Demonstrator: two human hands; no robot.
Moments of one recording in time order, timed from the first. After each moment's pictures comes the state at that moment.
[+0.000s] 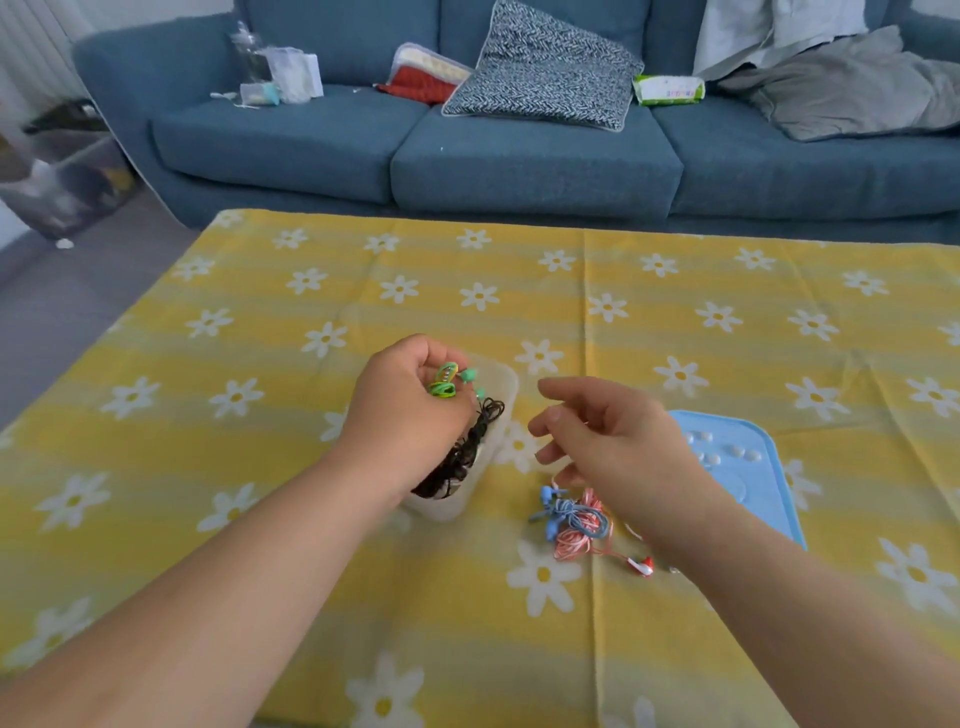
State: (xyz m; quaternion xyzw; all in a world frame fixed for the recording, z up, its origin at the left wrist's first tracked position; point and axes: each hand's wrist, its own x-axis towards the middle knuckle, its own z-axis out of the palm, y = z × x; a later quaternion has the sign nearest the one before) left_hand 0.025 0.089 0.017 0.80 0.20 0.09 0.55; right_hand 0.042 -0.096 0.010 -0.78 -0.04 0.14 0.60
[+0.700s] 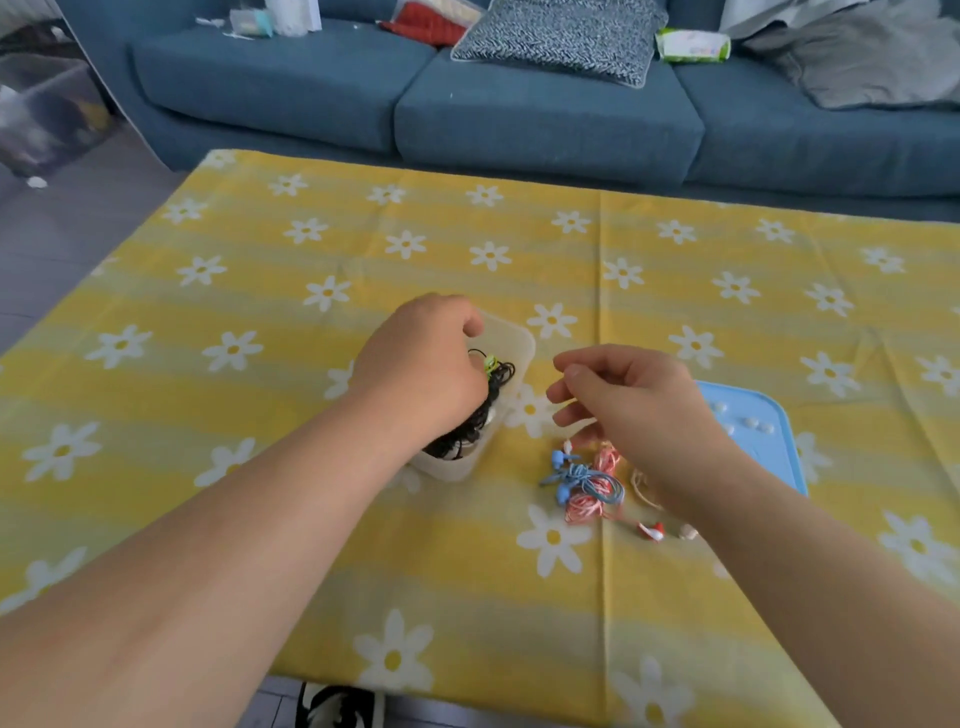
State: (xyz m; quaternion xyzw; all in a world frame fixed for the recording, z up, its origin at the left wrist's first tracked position) left_hand 0.037 0.115 0.016 0.95 0.14 0.05 0.27; right_hand 0.057 -0.075 0.003 -0.78 0.01 0.16 0.60
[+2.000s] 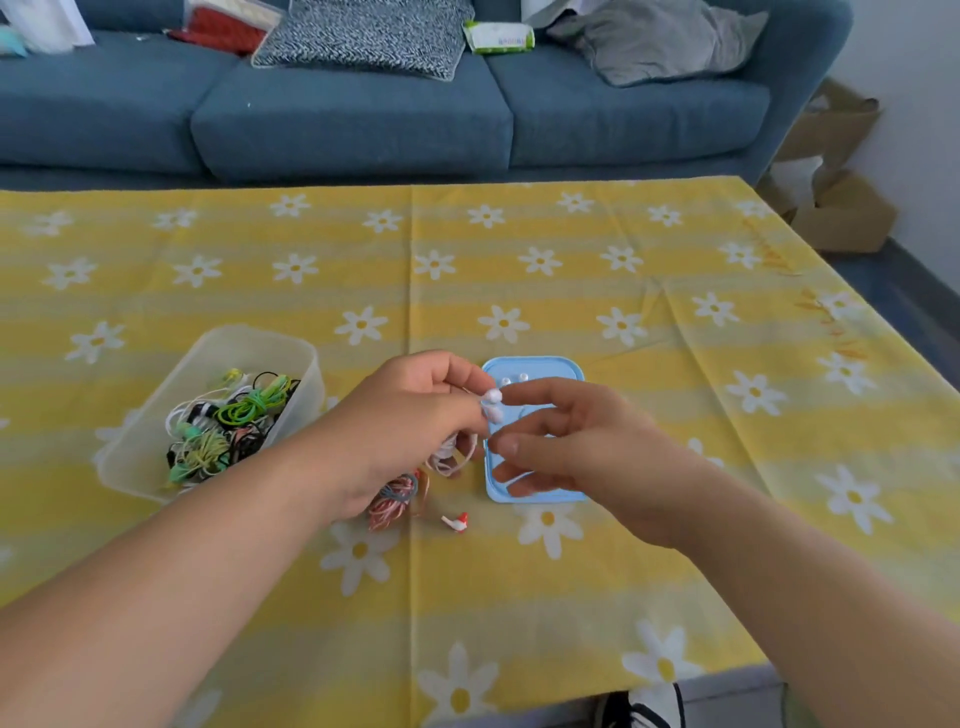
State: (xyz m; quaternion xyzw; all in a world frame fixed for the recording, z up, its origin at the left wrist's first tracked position) left_hand 0.038 -0.045 0.017 0.75 0.05 -0.20 0.63; right_hand 0.030 -0.239 0.005 -0.71 0.04 0.27 0.65
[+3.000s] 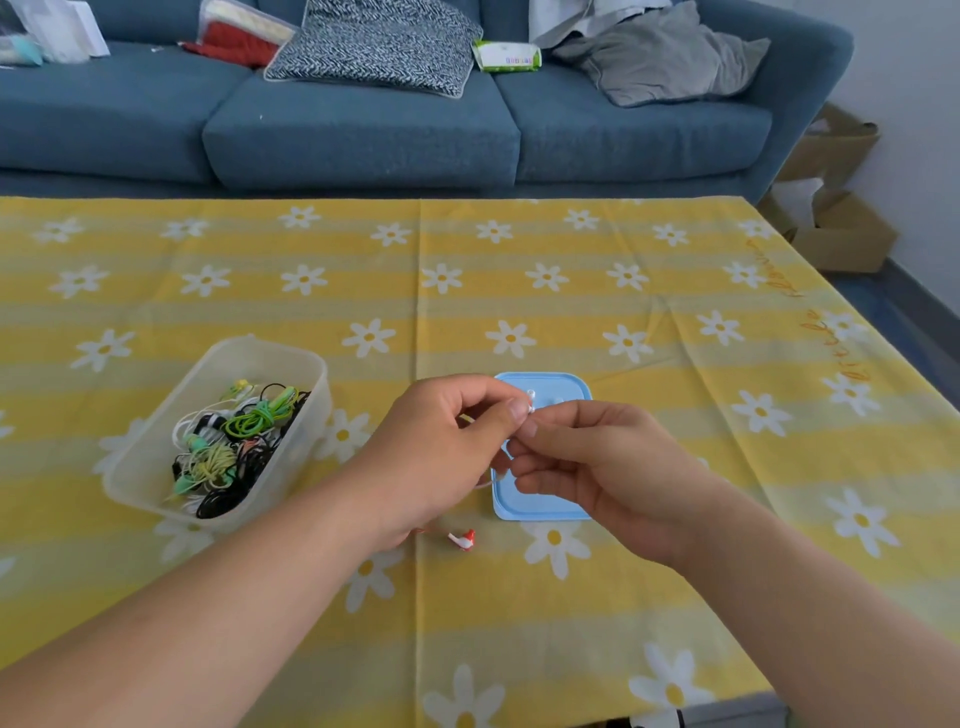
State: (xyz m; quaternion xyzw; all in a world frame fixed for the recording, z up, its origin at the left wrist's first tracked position) left_hand 0.035 -0.057 0.004 0.77 0.01 -0.13 0.62; right_hand 0.038 -0.235 0.000 -0.59 0.10 0.26 0.76
